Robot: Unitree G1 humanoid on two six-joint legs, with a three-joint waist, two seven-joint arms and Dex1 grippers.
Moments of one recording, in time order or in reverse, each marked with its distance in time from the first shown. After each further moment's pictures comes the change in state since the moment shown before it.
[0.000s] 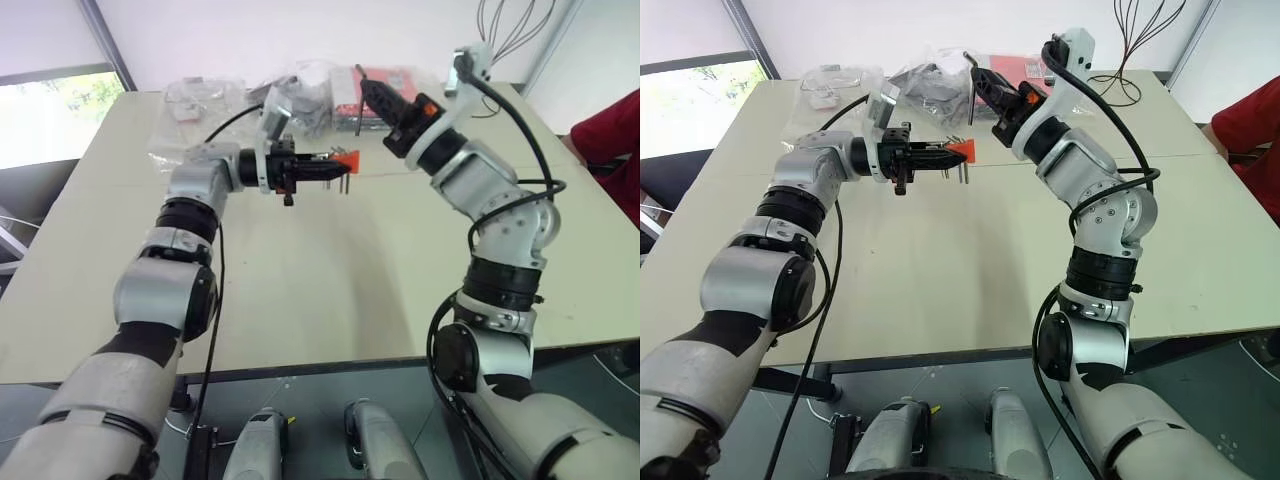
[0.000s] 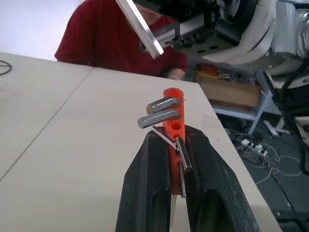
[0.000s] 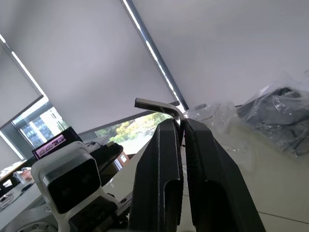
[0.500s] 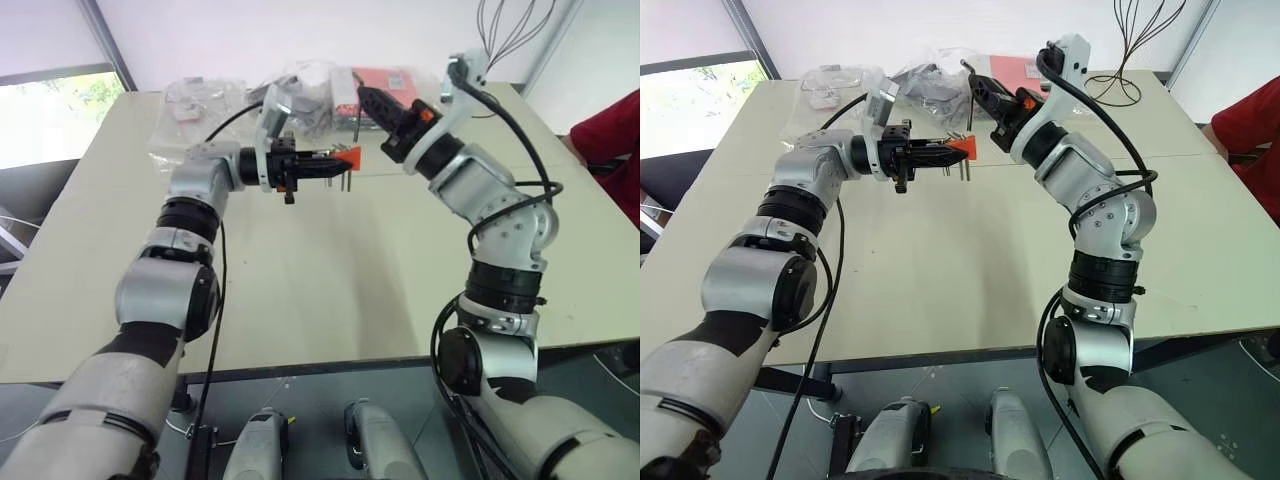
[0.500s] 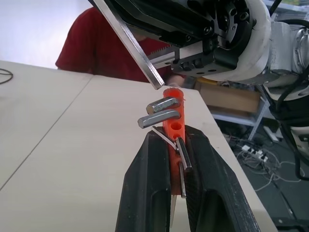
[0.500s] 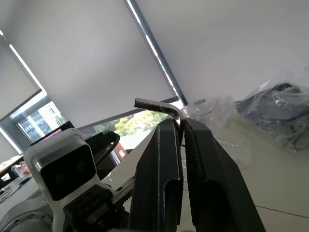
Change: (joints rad) left arm 0.000 -0.005 0.012 -0.011 0.001 -0.001 0.003; right arm 0.015 -0.019 0.024 0.000 0.032 -0.019 -0.015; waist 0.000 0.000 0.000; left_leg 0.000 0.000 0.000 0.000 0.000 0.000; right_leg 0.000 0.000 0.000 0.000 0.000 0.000
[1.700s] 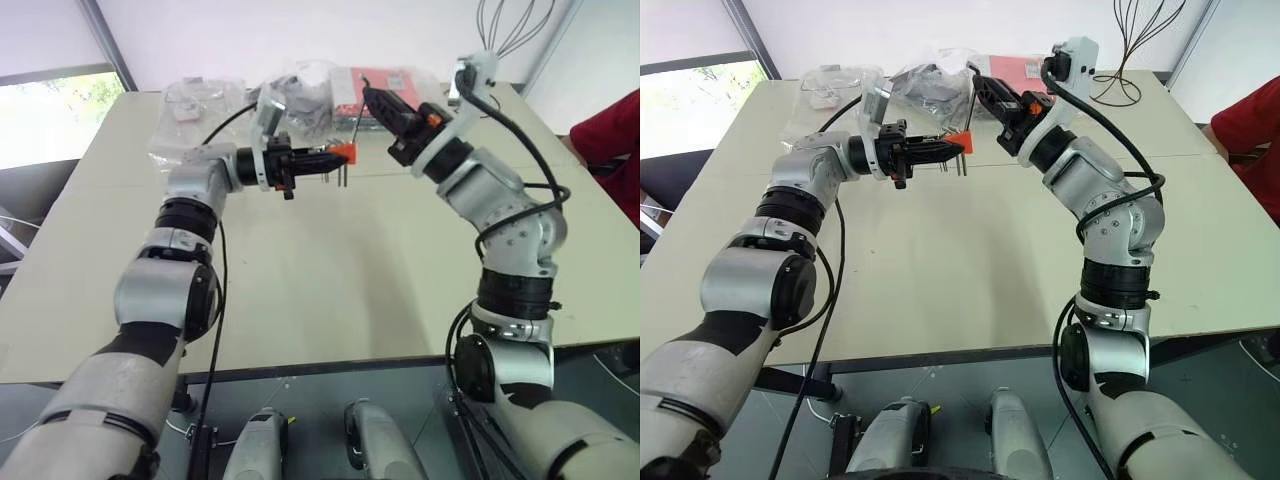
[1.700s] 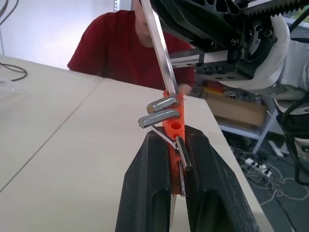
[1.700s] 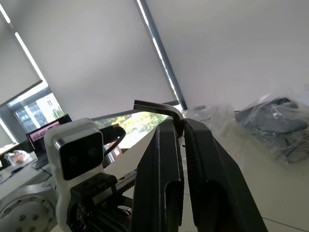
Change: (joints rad) left arm 0.000 -0.001 0.040 0.016 0.002 0.040 0.035; right arm 0.062 -0.115 0.109 -0.031 0.006 -0.120 0.103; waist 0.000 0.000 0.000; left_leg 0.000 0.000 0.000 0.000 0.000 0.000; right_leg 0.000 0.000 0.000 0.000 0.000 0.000
